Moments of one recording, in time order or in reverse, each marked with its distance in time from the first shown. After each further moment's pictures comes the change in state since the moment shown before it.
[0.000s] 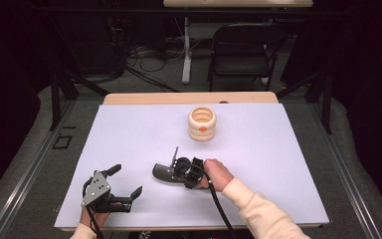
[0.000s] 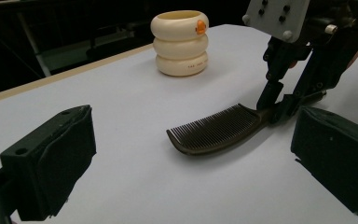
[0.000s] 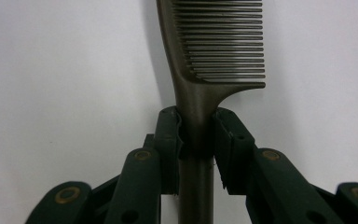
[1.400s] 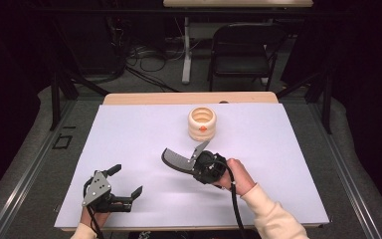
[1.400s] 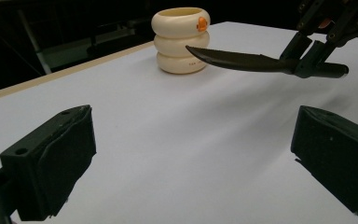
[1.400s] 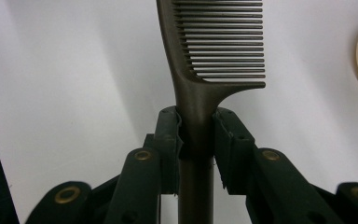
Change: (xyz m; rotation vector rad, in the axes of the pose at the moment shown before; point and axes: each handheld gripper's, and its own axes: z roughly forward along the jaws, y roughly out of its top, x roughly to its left) left arm 0.000 -0.001 0.001 0.008 0.004 -0.003; right arm -0.010 -0.051 -0.046 -0.257 -0.012 0.137
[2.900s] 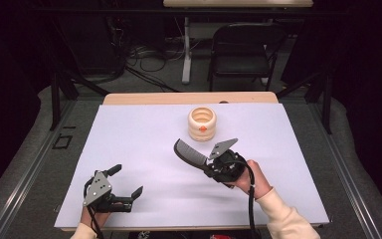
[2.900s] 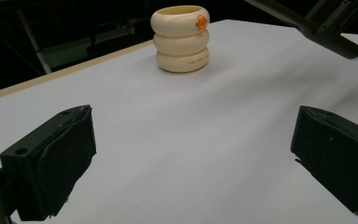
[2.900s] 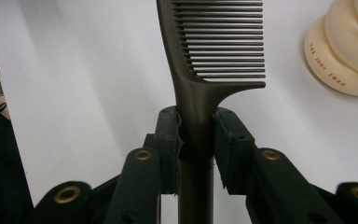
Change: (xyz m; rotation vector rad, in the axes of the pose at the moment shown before) left arm -0.001 0.000 0.001 0.007 0.000 0.009; right arm -0.011 -0.034 -0.037 -0.172 -0.015 0.061
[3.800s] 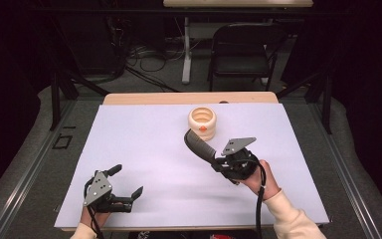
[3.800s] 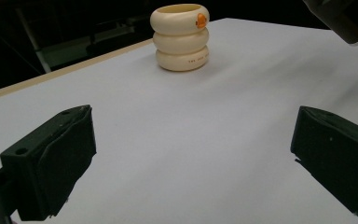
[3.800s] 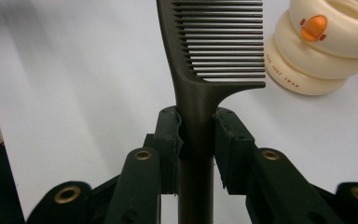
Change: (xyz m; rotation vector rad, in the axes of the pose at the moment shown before) left arm 0.000 0.000 0.000 0.005 0.000 0.003; right arm -0.010 -0.014 -0.024 -0.113 -0.059 0.067
